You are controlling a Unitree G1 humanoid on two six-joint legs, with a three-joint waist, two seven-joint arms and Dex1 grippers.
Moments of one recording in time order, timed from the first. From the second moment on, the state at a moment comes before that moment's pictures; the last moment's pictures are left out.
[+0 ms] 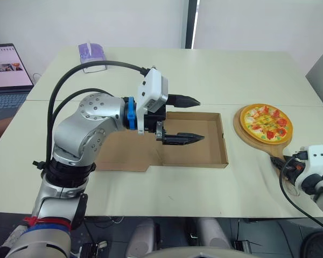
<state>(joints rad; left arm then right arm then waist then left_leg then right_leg) -0.73 0.55 -0.15 -0.31 -0.59 0.65 -1.07 0.13 -0.56 -0.46 -0.18 0.41 0.66 0.49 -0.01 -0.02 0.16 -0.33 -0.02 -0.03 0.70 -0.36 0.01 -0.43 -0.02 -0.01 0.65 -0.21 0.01</state>
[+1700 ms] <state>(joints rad) -0.77 0.88 0.08 -0.20 -0.66 0.75 -1.14 -0.52 -0.70 -0.02 0.29 0.22 0.01 1.03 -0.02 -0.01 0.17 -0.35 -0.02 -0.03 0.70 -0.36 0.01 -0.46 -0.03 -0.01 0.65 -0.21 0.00</state>
